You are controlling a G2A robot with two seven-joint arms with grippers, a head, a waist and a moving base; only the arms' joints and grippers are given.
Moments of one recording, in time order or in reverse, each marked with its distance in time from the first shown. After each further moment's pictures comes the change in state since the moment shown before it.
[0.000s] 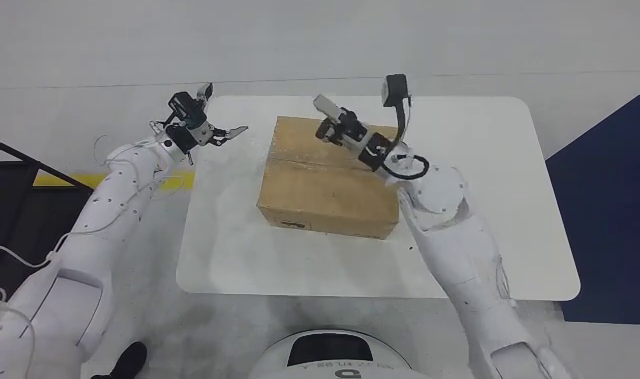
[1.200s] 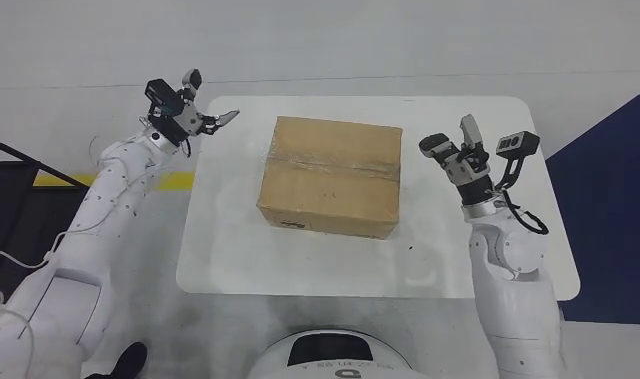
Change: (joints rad) left arm 0.011 0.002 -0.067 0.030 -0.170 -0.182 0.043; right arm -0.333 0.030 0.350 -0.064 0.263 -0.218 -0.089
